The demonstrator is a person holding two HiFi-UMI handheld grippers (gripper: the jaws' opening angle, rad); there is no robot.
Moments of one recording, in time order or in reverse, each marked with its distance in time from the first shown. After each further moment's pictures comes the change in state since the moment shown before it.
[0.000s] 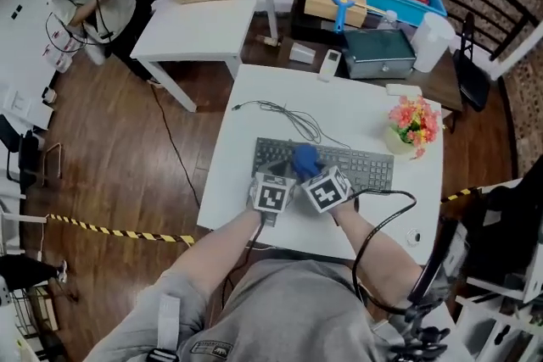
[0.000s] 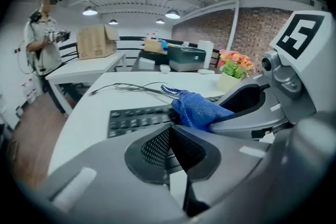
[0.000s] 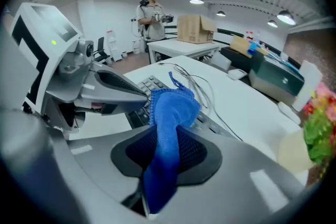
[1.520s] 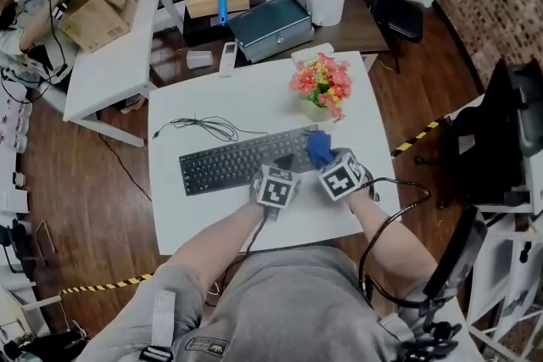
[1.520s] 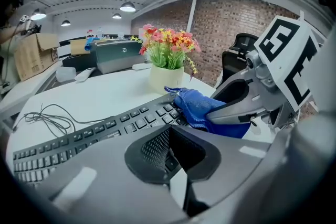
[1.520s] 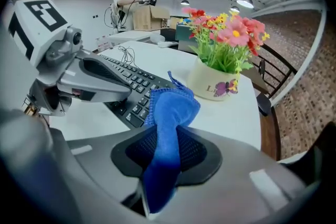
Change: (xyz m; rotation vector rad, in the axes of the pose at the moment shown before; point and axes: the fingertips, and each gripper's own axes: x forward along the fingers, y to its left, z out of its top) left arm 0.071 -0.228 0.030 0.274 0.057 -0.319; right arm -0.107 -0.157 -0.177 0.246 0.101 -0.242
